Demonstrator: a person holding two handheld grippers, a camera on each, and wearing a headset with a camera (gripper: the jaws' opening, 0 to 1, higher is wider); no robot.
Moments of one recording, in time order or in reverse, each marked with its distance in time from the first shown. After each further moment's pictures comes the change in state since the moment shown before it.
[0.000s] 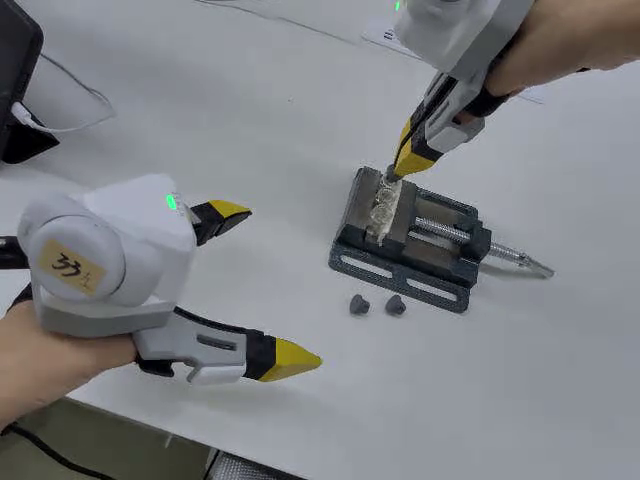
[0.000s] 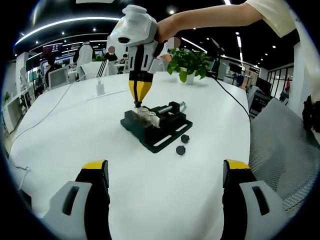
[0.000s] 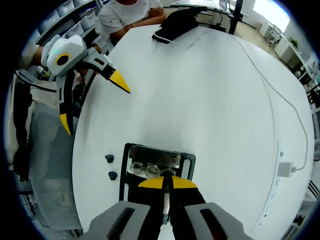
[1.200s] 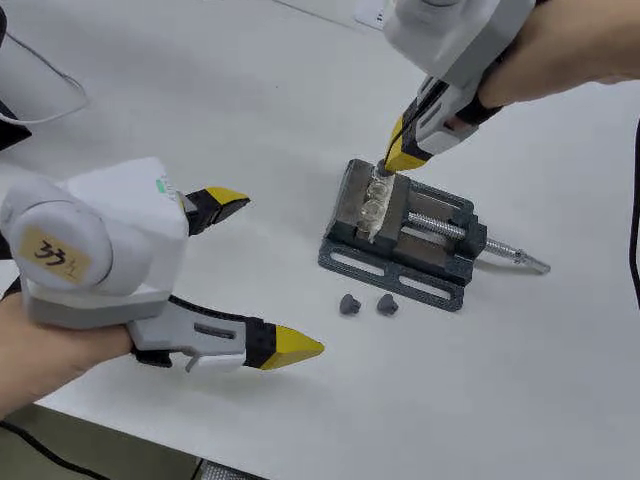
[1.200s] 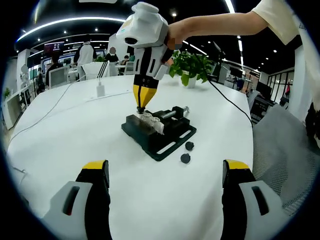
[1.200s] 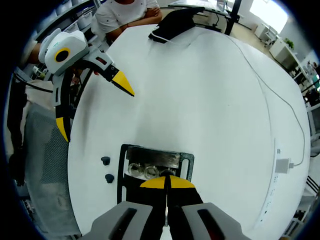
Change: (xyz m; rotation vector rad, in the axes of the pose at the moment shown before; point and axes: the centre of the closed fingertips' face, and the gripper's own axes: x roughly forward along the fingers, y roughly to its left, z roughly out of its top) left arm 0.012 0.006 0.010 -0.025 -0.026 -0.005; right arm 0.005 -0.005 -0.002 0.042 -0.020 -0.053
